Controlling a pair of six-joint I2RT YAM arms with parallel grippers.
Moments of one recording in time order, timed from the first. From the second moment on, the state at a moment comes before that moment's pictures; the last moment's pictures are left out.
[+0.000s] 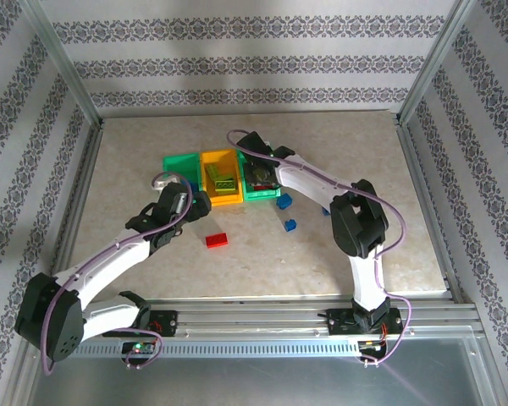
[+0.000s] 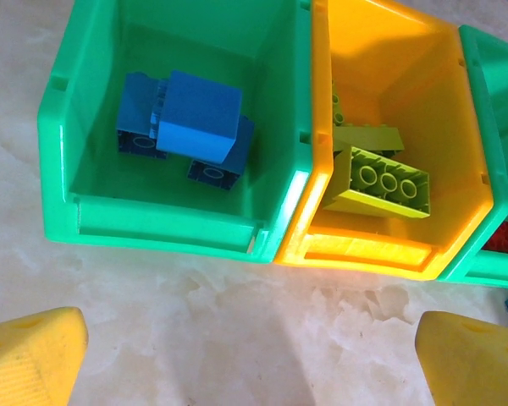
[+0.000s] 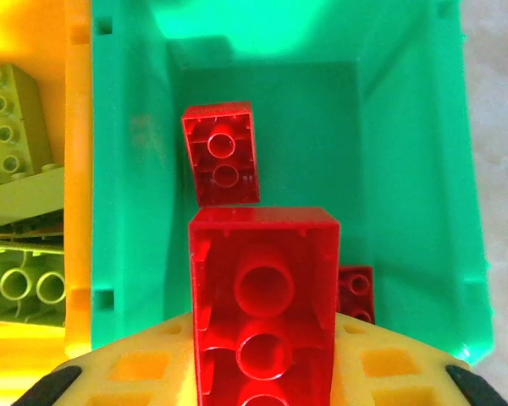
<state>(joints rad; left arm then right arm) -0.46 1.15 0.68 -0.31 -0.28 -0.74 0.64 2.06 1.69 -0.70 0.21 0.52</state>
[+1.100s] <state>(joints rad) -0.47 1.08 0.68 -0.57 0.03 -0.38 0.64 1.66 1.42 -0.68 0.28 0.54</state>
